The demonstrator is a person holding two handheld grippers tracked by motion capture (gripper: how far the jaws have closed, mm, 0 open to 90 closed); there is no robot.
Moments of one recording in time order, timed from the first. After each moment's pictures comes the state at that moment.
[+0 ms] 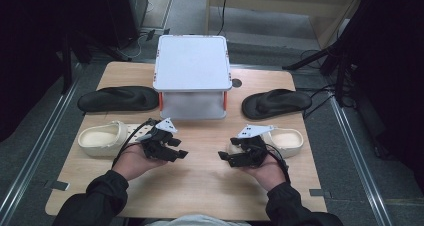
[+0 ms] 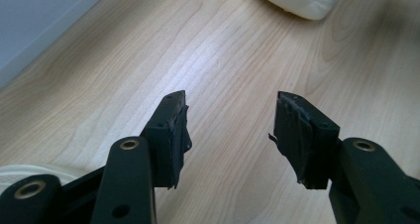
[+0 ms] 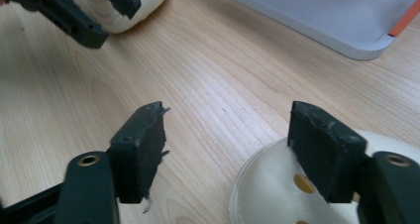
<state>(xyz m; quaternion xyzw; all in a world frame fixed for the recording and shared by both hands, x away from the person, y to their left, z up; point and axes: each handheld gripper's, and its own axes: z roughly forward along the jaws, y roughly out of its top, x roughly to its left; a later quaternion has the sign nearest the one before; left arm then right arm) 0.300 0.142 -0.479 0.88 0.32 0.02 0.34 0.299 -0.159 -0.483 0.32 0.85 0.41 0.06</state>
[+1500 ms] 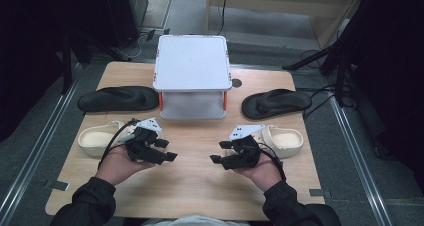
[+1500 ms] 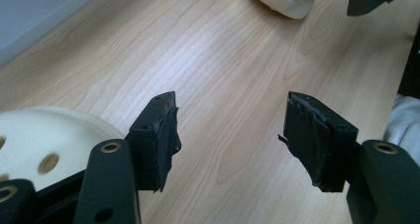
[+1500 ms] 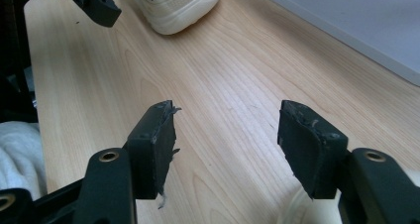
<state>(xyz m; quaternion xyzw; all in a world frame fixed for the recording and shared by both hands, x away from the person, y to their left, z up) 0.283 0.177 -0.460 0.86 0.35 0.00 0.36 0.293 -0.137 -0.469 0.26 0.87 0.41 0.02</state>
